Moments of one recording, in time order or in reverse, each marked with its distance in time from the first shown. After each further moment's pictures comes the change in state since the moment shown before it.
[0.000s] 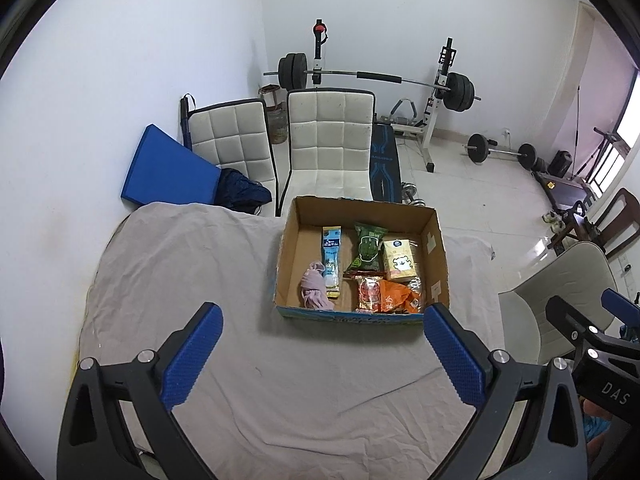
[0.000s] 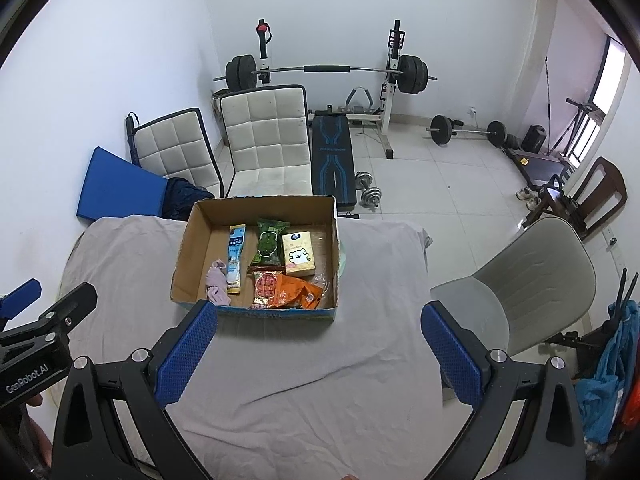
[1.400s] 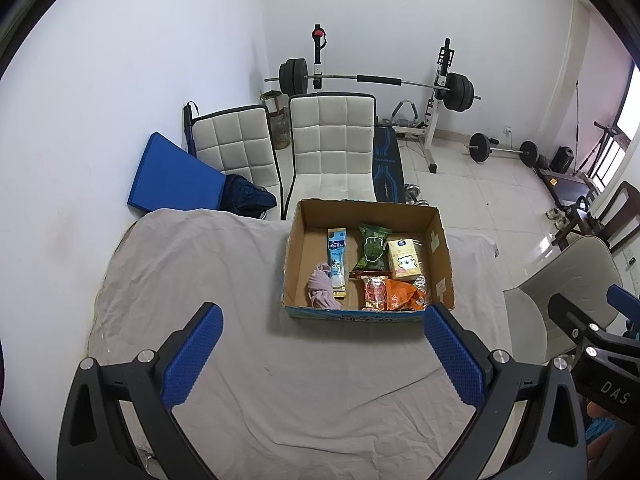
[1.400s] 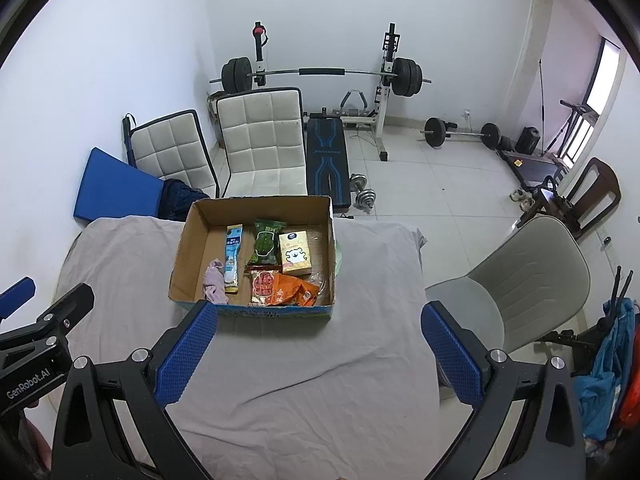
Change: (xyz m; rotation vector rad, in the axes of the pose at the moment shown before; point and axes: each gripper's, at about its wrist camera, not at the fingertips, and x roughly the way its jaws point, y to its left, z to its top) left arm -0.010 0.004 -0.005 0.023 -0.017 0.019; right arm -0.007 0.003 -0.004 -0.006 -0.010 -0.019
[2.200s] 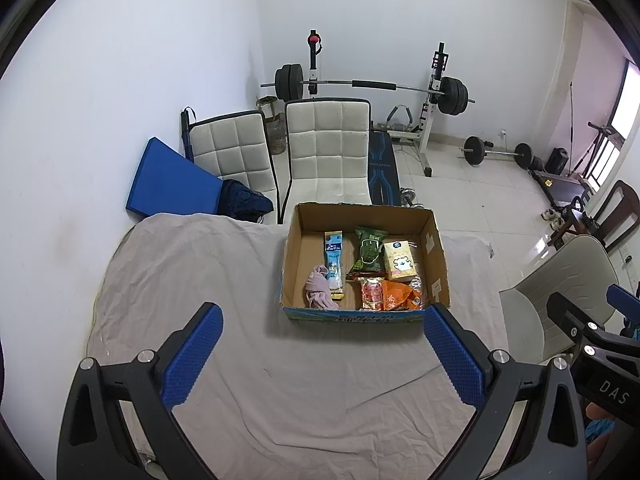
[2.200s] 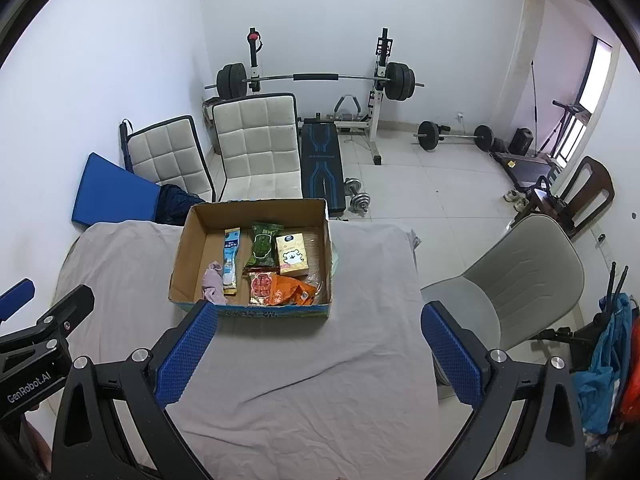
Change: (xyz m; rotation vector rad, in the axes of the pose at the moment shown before) left arm -0.011 0.002 -0.001 0.007 -0.012 -0.013; right arm -0.020 0.005 -0.010 0.013 -0.023 -0.022
